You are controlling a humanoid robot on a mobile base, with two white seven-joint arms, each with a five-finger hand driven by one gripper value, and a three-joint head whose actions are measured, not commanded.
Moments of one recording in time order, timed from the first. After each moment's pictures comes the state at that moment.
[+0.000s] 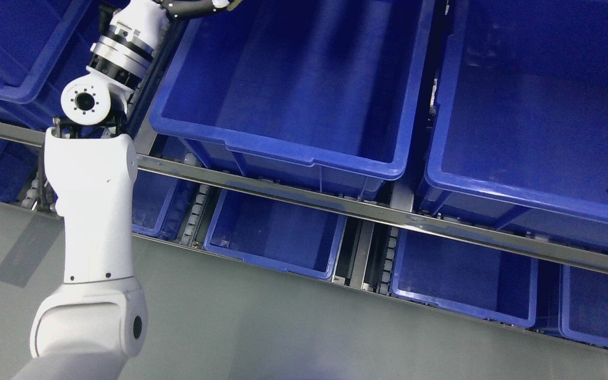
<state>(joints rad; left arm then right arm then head) -0.85 0.00 0.07 -1.24 -0.16 -0.18 -0.62 0.00 0.00 -0.09 0.00 0.00 -0.09 -0.03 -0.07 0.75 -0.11</state>
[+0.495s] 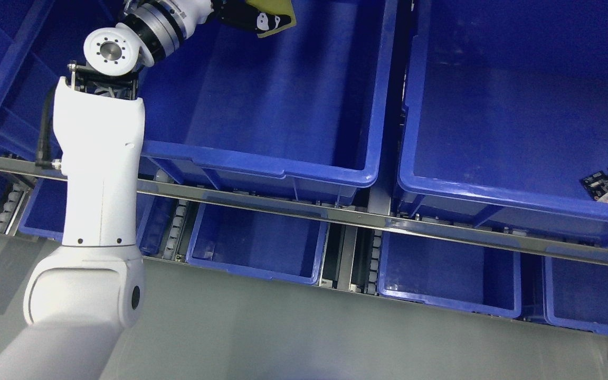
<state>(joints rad) -0.98 0.00 -0.03 -1.15 -0.43 -0.01 -0.77 0.00 0.00 -0.09 0.00 0.00 -0.09 -0.03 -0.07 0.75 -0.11</state>
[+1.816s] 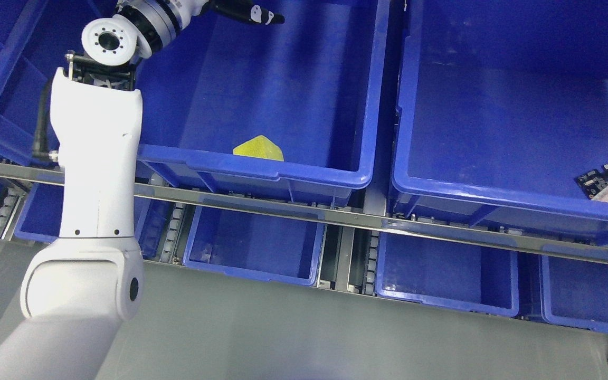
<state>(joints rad) -1.00 0.00 0.04 -1.11 -0.37 -0.01 -0.67 0.00 0.00 -0.09 0.00 0.00 -0.09 -0.03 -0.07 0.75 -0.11</state>
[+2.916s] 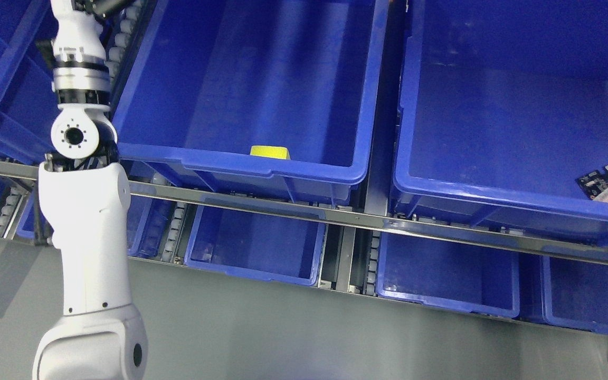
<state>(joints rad) -0.66 0.00 0.14 -1.36 -0.06 -0.29 -0.09 0.00 0.00 -0.09 0.00 0.00 -0.09 -0.03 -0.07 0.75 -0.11</state>
